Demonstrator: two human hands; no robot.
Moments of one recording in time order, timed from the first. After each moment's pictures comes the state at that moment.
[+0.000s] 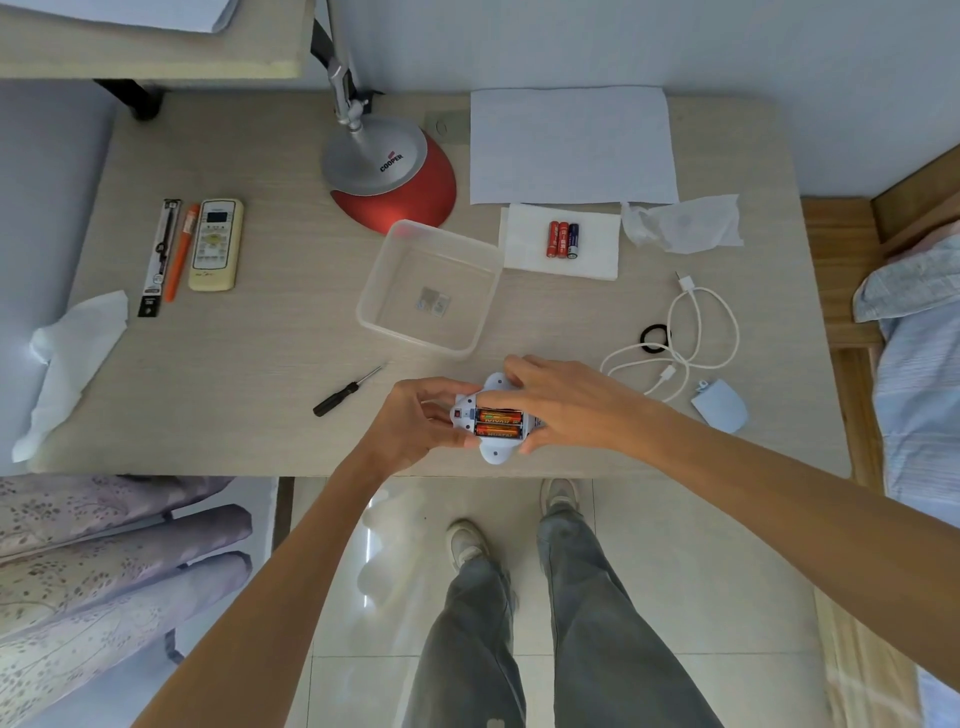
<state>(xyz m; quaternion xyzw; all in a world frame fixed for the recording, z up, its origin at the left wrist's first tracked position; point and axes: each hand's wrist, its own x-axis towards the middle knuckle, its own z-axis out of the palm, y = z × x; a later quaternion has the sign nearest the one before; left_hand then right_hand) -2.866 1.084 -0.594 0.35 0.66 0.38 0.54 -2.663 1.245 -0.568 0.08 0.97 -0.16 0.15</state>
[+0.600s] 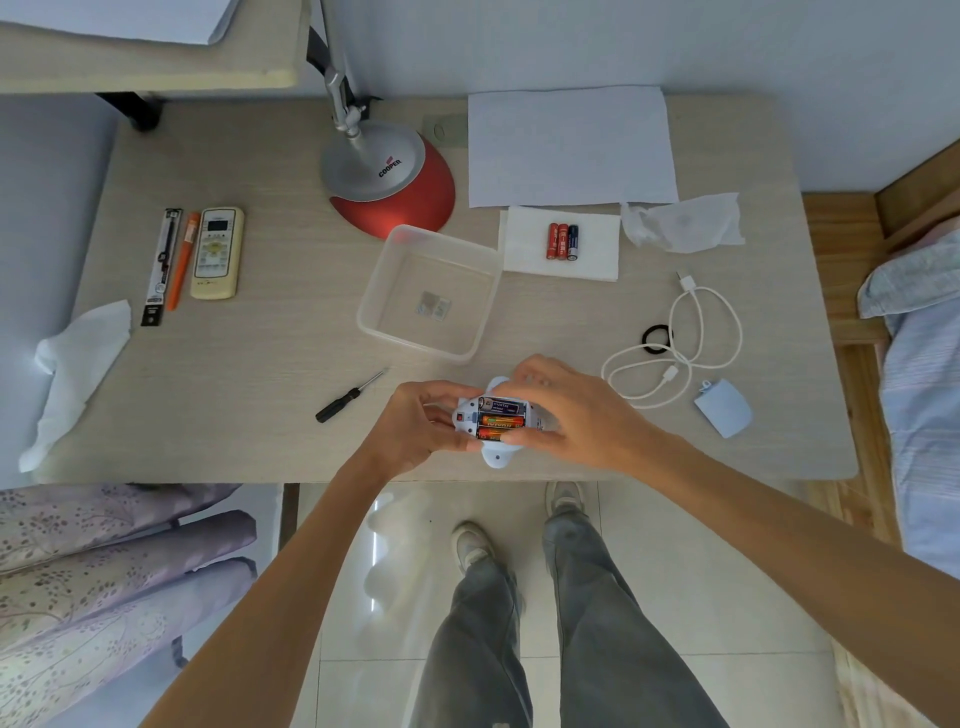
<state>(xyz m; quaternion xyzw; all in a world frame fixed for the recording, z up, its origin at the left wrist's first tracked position) -2.868 1.087 -0.592 0.34 0.67 0.37 0.55 -2.643 1.229 -0.573 0.20 0.93 -0.29 0.01</state>
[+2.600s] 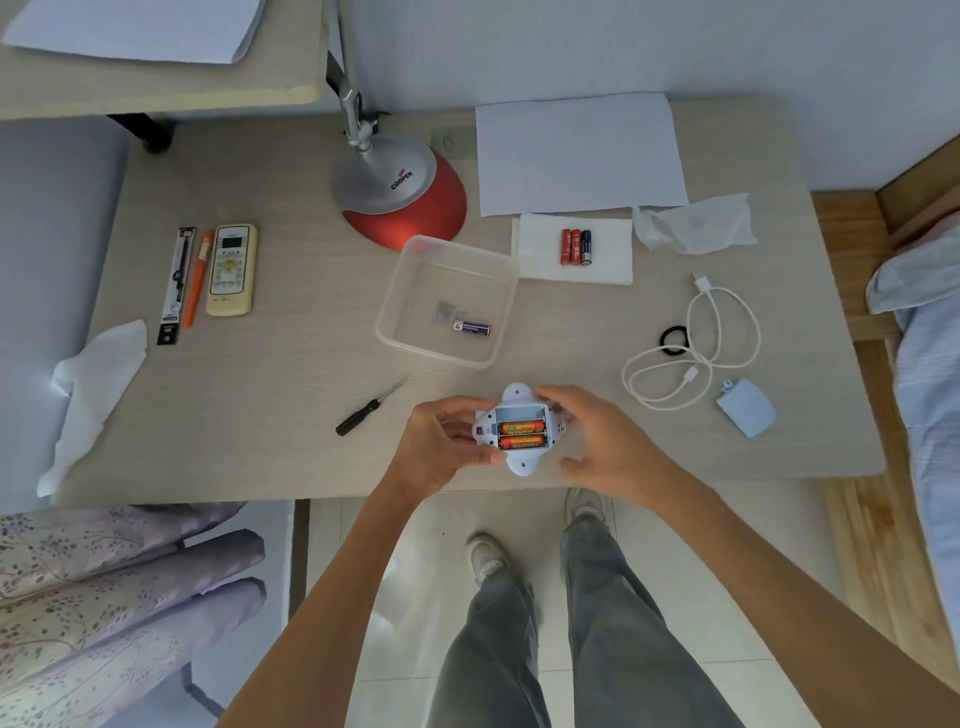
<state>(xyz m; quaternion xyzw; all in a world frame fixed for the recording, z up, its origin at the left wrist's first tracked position) -2.862 1.074 -0.605 0.29 0.66 0.42 0.54 -2.631 1.193 -0.581 0.36 0.82 -0.45 0.01</state>
